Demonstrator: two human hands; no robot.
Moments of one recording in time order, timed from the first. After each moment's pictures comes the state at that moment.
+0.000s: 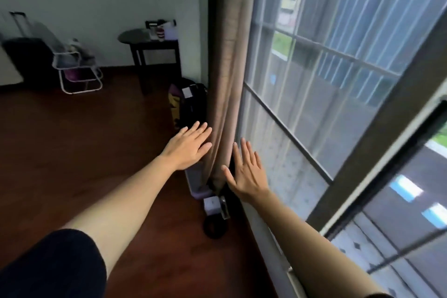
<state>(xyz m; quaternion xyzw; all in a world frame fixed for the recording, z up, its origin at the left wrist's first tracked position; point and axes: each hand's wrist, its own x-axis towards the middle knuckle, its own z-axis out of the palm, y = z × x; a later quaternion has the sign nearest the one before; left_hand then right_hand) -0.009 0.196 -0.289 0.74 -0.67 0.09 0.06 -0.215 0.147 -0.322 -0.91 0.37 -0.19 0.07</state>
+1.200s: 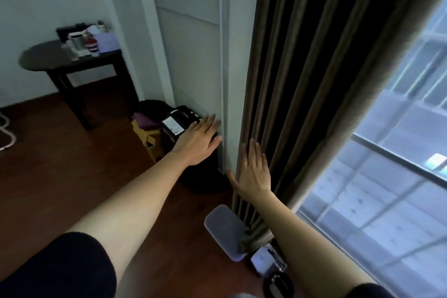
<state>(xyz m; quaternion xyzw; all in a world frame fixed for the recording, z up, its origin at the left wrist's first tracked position) 0.455 -0.150 -0.288 0.60 -0.80 0.04 0.08 0.277 -0.119 -0.361 -0.78 0.61 -0.13 0.02</state>
